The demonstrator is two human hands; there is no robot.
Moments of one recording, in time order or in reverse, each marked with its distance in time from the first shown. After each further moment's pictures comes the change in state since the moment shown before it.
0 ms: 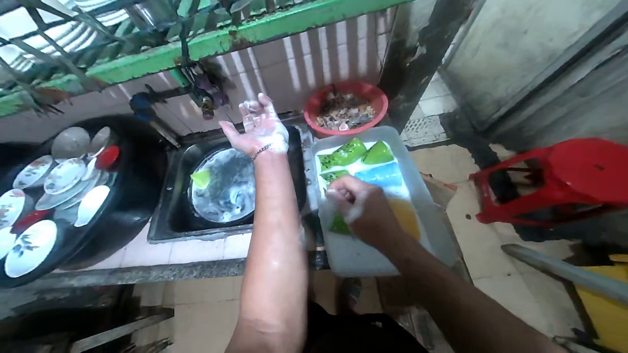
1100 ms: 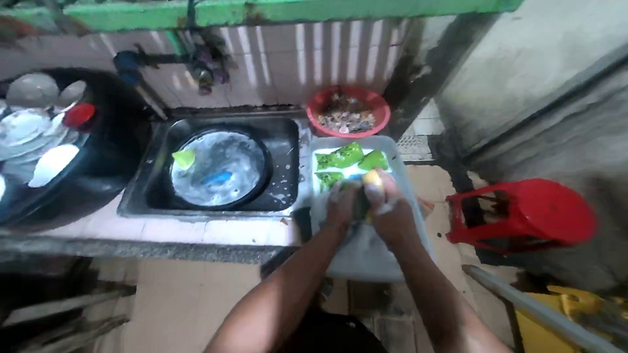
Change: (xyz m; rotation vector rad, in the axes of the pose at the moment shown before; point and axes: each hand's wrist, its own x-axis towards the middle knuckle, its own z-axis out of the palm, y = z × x) left_hand -0.139 -0.038 -0.138 1.504 -0.389 -0.439; right_hand -0.012 0.052 -0.025 -0.150 0.079 0.351
